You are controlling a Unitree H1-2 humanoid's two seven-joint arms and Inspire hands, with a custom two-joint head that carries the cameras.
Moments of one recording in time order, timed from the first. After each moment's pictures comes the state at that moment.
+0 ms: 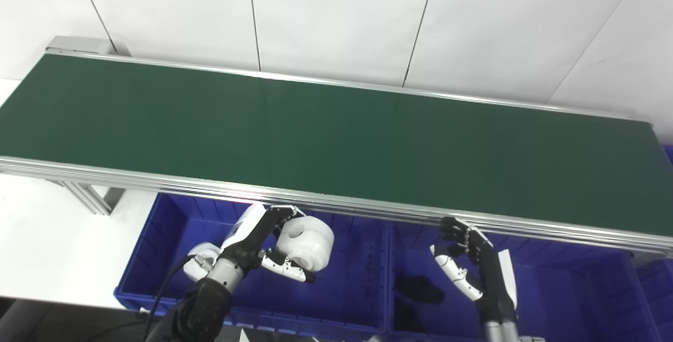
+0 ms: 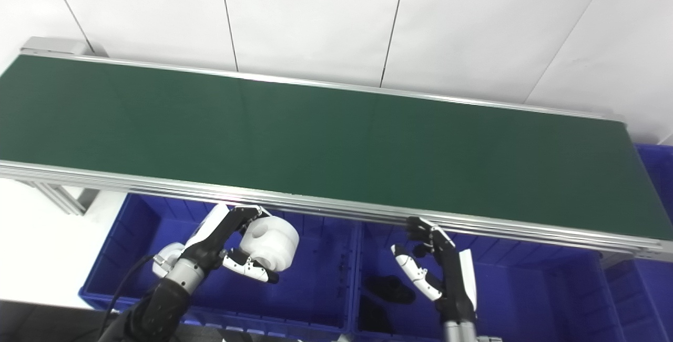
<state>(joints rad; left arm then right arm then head) -0.13 0.14 -0.39 0.32 0.54 -0.02 -0.15 0.20 -0.12 0.03 0.23 -0.20 -0.41 -0.23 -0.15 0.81</state>
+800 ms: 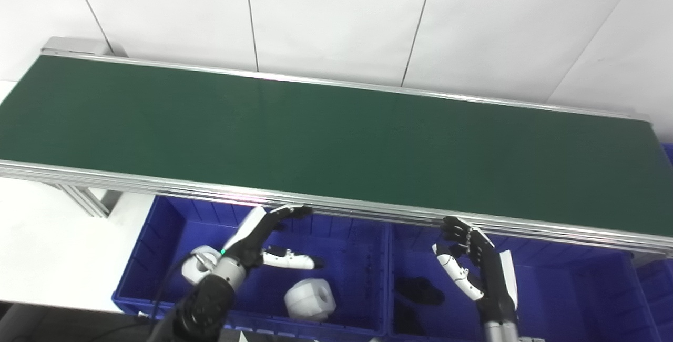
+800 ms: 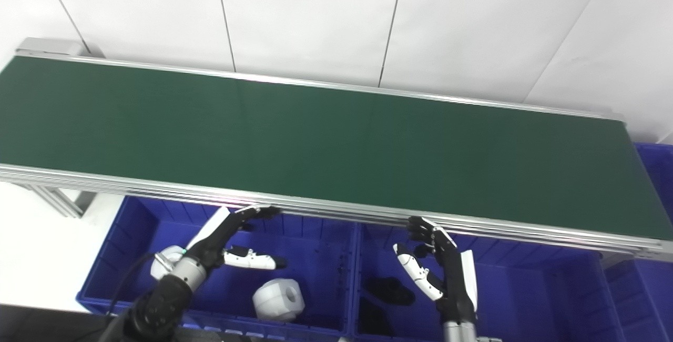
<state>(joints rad) -0.04 0.02 -0.32 0.22 0.33 -0.02 -0.15 0.21 -0.11 0.01 0.23 -0.19 -0.41 -0.21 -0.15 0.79</state>
